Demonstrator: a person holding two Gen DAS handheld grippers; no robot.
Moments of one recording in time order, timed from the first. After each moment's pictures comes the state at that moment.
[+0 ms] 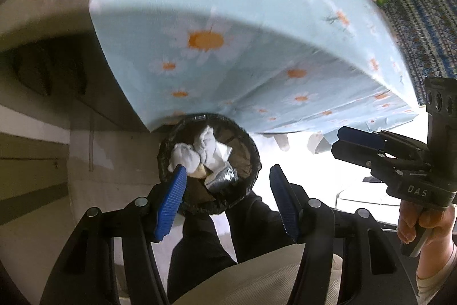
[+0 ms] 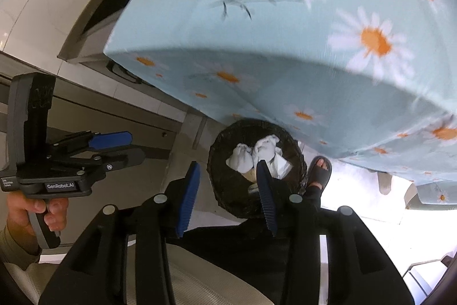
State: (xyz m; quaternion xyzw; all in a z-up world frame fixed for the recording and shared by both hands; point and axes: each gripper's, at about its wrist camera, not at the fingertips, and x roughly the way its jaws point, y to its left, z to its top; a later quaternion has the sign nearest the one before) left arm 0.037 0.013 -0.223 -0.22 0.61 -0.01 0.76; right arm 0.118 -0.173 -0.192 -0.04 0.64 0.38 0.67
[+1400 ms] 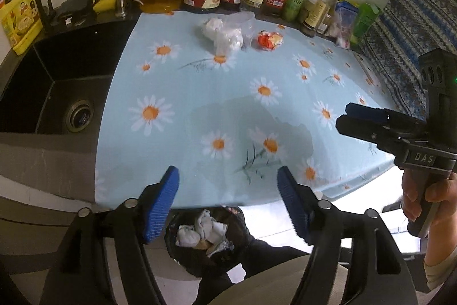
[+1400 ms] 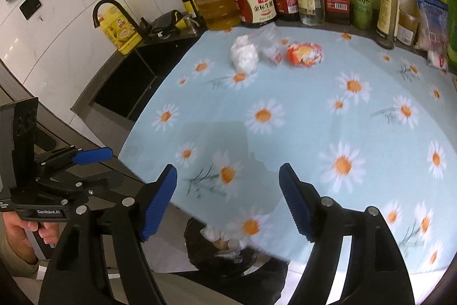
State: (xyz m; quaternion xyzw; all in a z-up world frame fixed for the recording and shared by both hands) left arm 0.131 -0.027 -0.085 -0.14 0.50 0.02 0.85; right arm 0.254 -0.210 -0.072 -0.04 0.50 0.41 0.76
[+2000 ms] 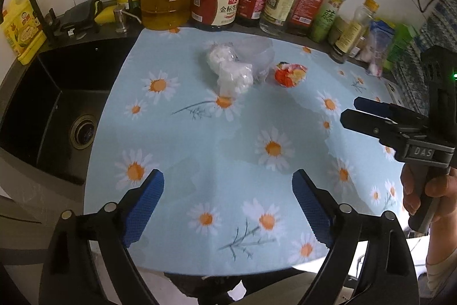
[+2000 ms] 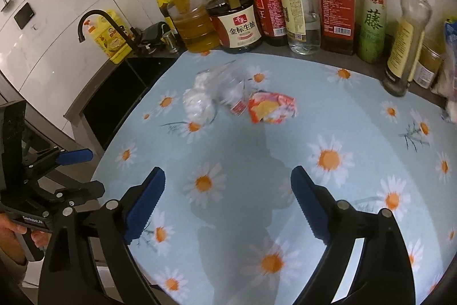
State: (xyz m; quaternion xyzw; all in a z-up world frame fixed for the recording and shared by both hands) left arm 0.231 -0.032 -0.086 -0.15 0.51 0.10 0.84; right arm 0.388 -0.198 -0.095 -0.06 0.50 0.45 0.74
